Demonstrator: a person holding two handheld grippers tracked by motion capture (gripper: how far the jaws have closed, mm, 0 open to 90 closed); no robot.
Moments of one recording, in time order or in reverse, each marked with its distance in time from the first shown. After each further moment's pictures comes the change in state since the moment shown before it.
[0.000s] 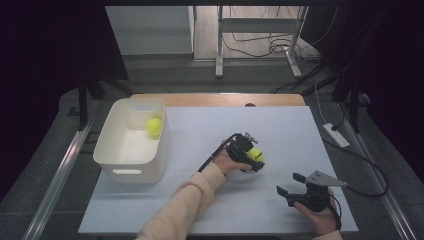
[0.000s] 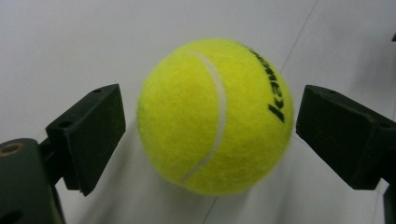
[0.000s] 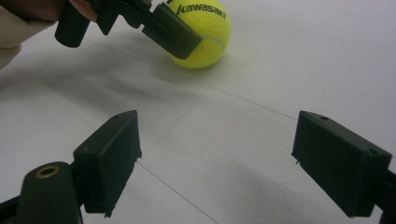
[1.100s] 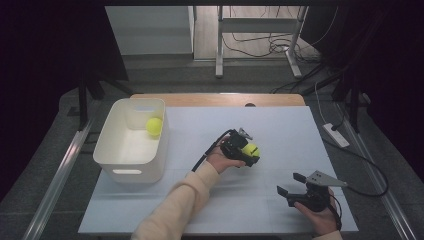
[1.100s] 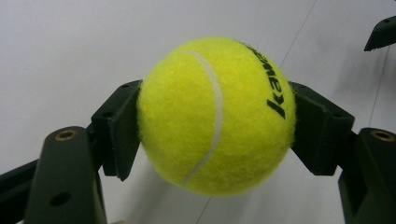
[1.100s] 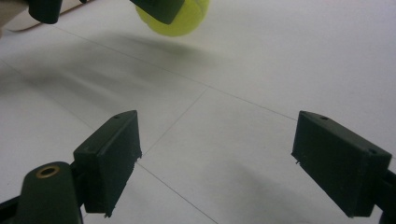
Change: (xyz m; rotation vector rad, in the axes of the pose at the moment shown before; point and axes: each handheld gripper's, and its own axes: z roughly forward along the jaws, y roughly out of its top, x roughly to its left) left arm 0.000 -0.001 -0.037 -0.056 0.034 0.023; right arm 0.000 0.000 -0.001 0.000 -0.003 -0.001
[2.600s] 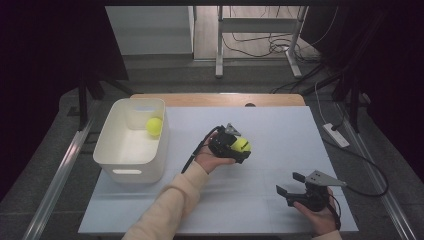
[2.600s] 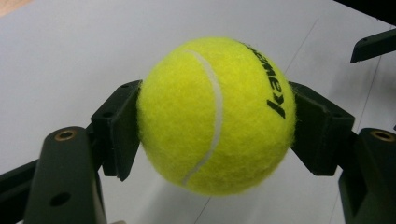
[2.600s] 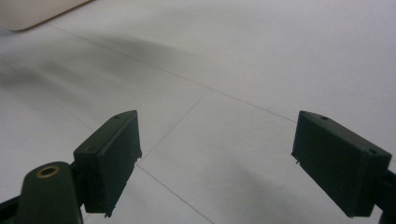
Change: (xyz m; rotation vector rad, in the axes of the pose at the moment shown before) left arm 0.005 -0.009 -0.043 -0.079 0.058 -0.008; right arm 0.001 0.001 0.001 -0.002 -0.002 -0.005
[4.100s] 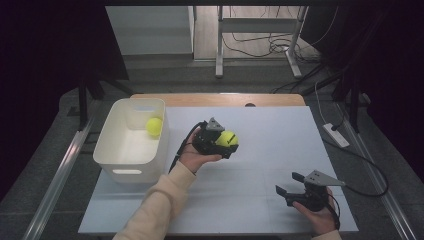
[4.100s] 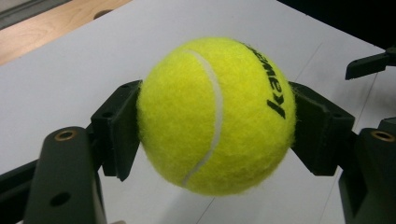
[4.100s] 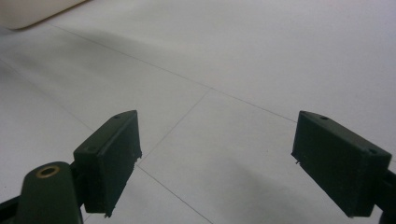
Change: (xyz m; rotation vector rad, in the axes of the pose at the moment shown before) left arm 0.013 -0.010 -0.048 -0.085 0.059 -0.047; right arm 0.001 0.000 0.002 0.002 -0.002 -0.004
